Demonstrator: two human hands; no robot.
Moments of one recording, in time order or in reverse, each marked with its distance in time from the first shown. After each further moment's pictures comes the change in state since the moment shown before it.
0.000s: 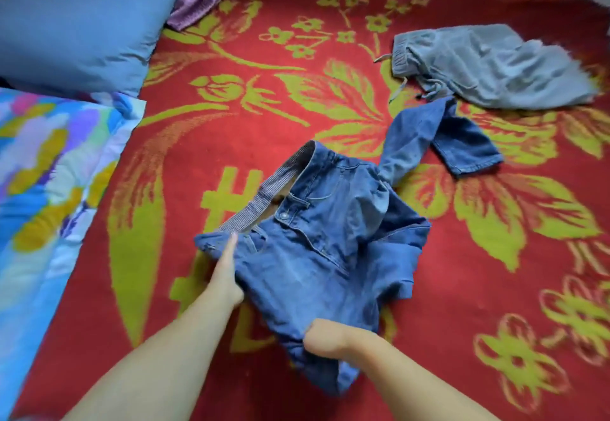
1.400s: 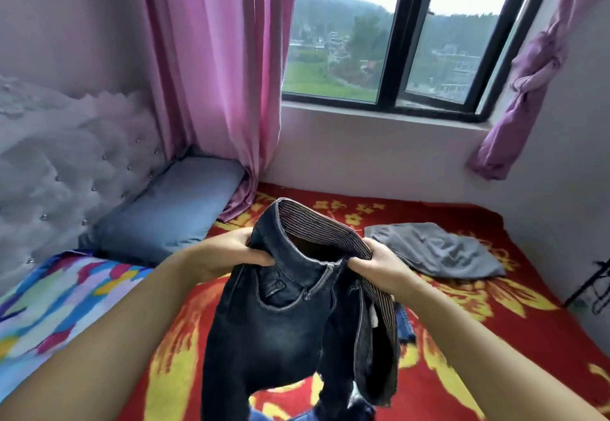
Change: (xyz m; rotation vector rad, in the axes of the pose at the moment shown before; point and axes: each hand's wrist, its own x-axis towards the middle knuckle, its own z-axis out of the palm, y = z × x) left_hand -0.351 0.257 -0.024 0.759 -0.727 0.800; right_hand -0.315 -0.159 -0.142 0.147 0.945 -0.727
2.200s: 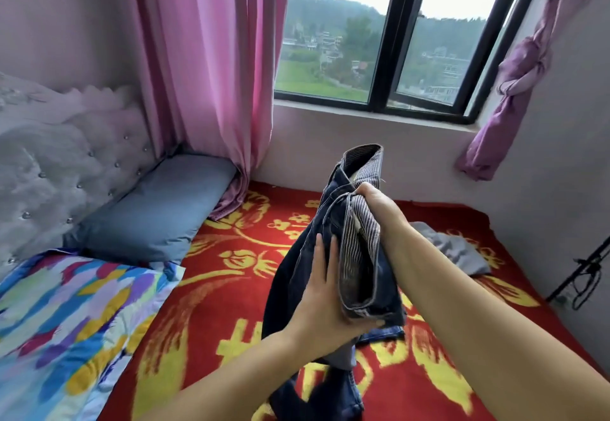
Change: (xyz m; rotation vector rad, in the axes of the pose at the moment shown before) left_hand 0.031 -0.040 0.168 0.355 0.329 0.403; right_hand 0.017 -0.089 -0.028 0.806 0.222 0.350
